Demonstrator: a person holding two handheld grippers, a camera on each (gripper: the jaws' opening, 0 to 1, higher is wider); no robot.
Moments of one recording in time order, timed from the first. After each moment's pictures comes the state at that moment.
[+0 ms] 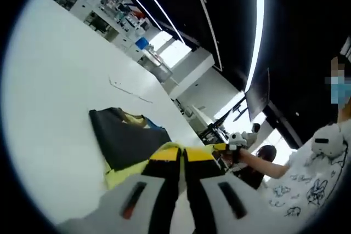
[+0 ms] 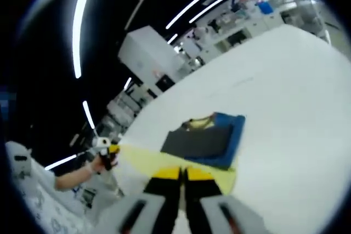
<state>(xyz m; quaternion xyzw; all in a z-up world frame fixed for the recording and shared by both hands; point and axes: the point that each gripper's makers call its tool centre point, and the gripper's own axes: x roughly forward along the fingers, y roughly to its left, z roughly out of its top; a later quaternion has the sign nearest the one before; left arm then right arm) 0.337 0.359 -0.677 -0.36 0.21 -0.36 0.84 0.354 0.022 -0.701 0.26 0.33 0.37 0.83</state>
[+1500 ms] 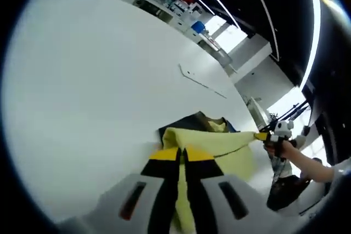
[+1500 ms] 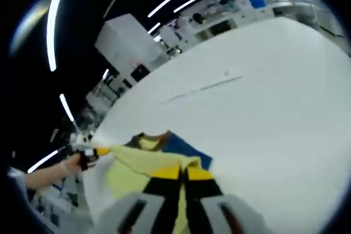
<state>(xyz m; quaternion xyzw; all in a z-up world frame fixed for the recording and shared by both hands) 0.463 0.394 -0.807 -0.30 0.35 -0.19 0.87 0.496 0.048 -0.792 0.20 0.39 0.31 0.84</state>
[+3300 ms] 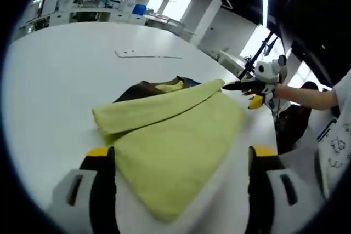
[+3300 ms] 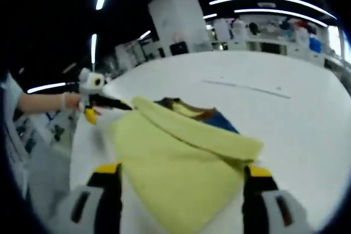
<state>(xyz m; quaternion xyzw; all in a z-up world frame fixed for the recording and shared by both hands) 0.405 0.318 -0.809 -0.10 0.36 -0.37 0.85 0.440 0.090 -0.809 -0.01 0.34 0.44 0.83</state>
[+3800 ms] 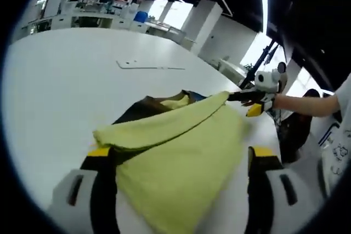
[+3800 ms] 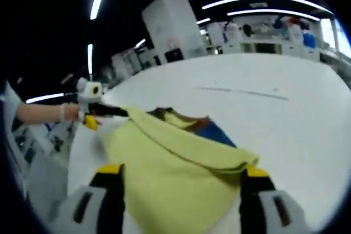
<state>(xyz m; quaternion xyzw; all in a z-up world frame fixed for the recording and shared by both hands) 0.450 0.314 -0.794 -0.12 0.31 -0.37 0.87 0.469 0.097 -0.804 0.02 0.32 0.43 0.84</state>
